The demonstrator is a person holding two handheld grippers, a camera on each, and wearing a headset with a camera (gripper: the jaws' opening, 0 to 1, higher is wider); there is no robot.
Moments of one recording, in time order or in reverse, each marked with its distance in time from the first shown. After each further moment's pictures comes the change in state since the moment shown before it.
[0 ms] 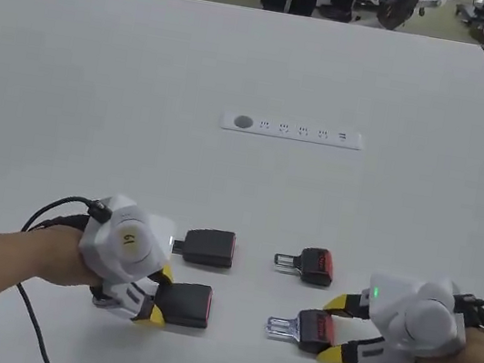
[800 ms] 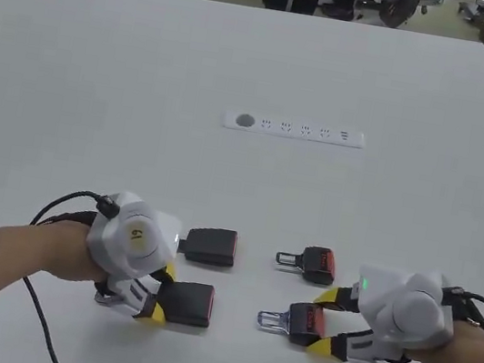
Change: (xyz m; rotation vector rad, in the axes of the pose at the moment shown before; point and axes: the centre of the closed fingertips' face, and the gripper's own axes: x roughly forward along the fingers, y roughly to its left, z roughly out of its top) left arm 0.001 0.000 -0.001 0.001 0.025 -0.027; right arm 0.011 -0.005 0.012 0.009 -0.017 -0.008
